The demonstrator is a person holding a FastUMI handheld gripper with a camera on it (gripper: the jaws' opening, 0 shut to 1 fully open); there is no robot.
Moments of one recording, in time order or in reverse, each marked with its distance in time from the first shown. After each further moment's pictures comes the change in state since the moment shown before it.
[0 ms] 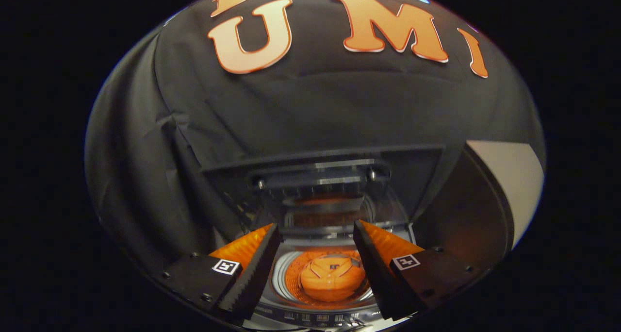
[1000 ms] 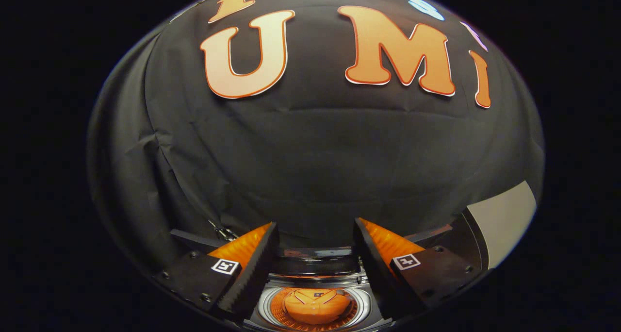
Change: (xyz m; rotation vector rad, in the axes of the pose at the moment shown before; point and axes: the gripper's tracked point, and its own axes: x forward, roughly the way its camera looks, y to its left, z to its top) arm 0.035 -0.014 0.064 -0.056 -0.127 -0.079
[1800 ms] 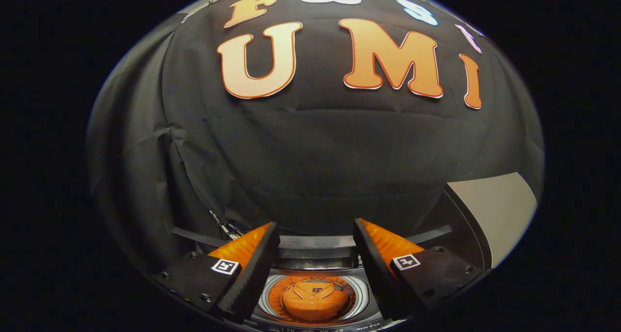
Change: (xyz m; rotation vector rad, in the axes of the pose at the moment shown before) arm -0.055 0.003 -0.042 -0.014 -0.048 0.011
